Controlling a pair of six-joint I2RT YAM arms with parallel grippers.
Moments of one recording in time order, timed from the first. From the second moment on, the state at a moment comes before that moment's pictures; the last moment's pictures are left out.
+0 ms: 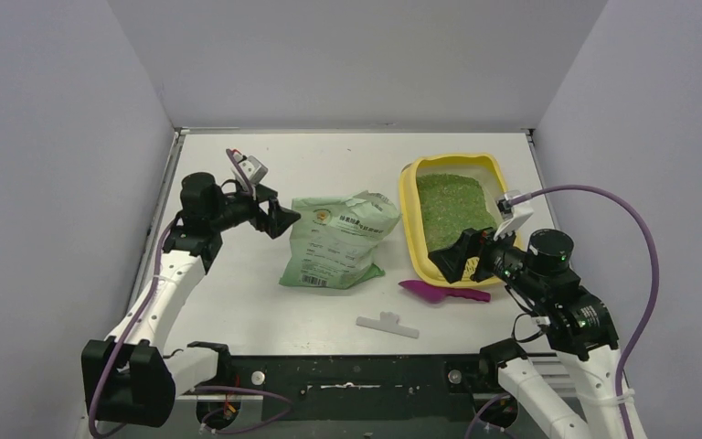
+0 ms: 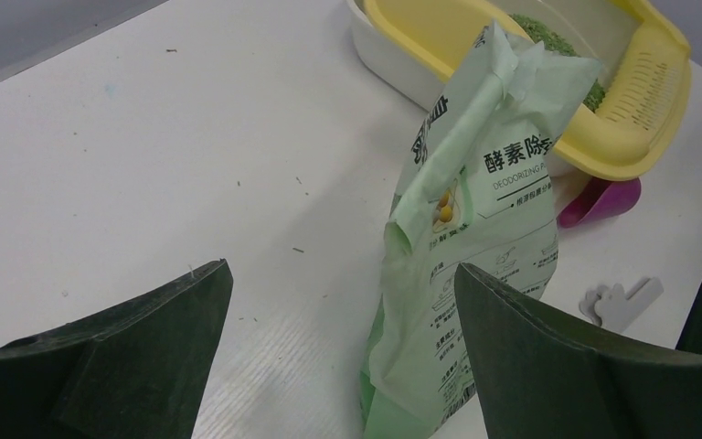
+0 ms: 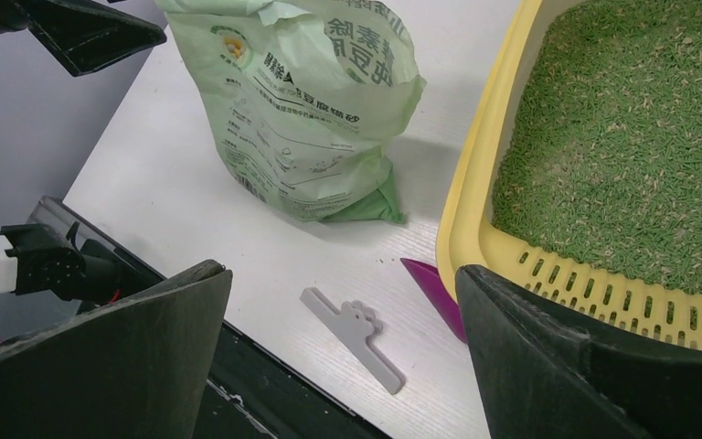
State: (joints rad) left arm -0.13 1.13 0.81 -0.01 0.74 0.04; right arm 0.32 0.59 0.97 -0.76 -0.33 0.31
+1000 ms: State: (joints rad) left arm -0.12 1.21 0.82 0.05 0.93 -0.02; right arm 0.32 0.81 0.88 -0.49 -0.44 0.33
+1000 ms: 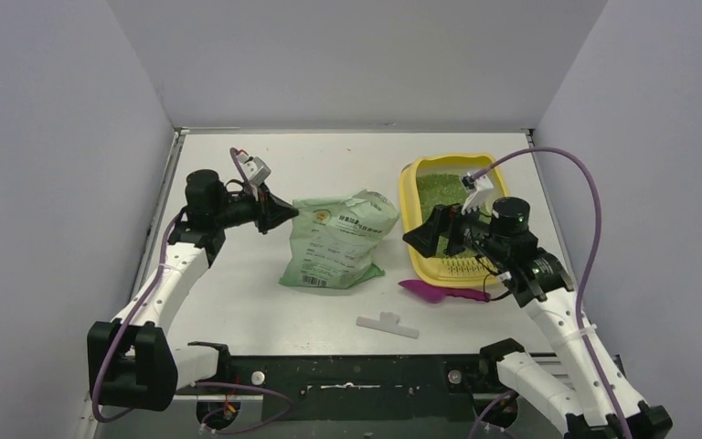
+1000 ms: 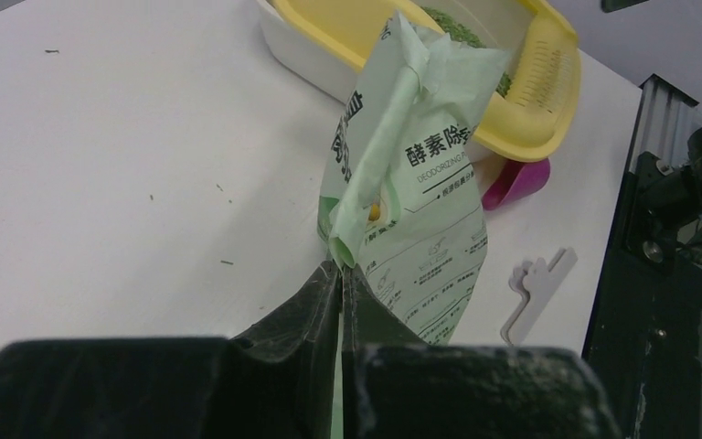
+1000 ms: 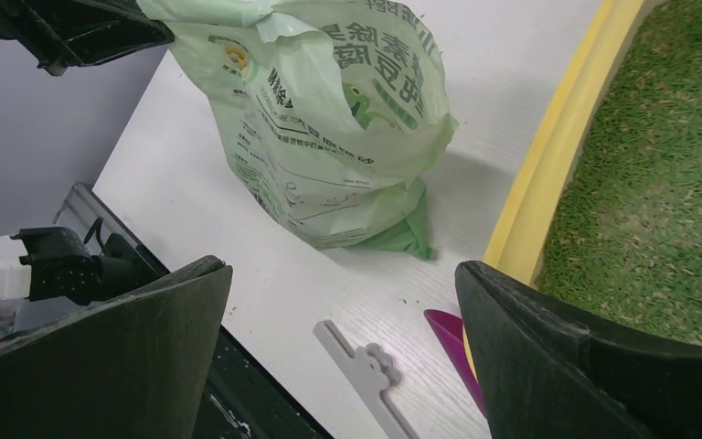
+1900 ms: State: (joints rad) left arm -0.12 1.34 0.85 0.13 1.01 -0.09; right arm 0.33 1.49 0.78 0.39 -0.74 0.35
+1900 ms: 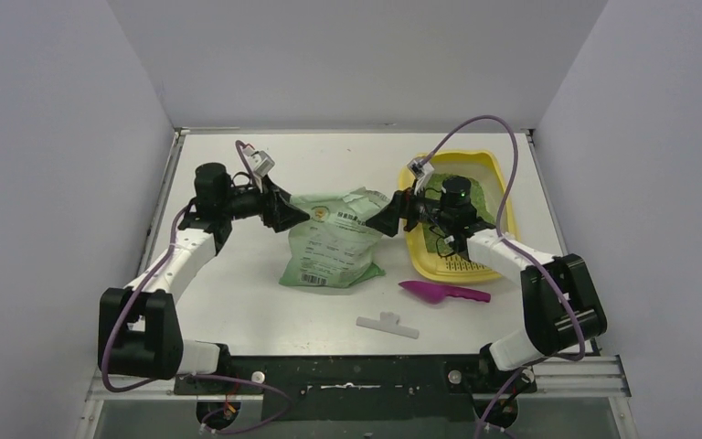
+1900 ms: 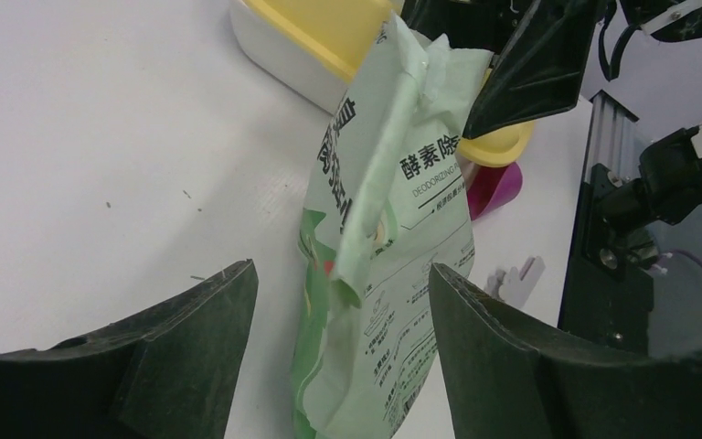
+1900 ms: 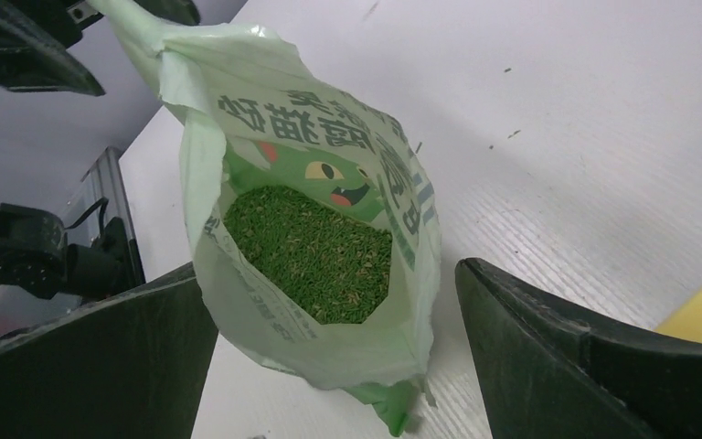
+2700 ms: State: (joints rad) left arm 0.05 1.27 0.83 0.10 1.14 -0.20; right arm 0.34 1.40 0.80 0.31 -0.95 0.43
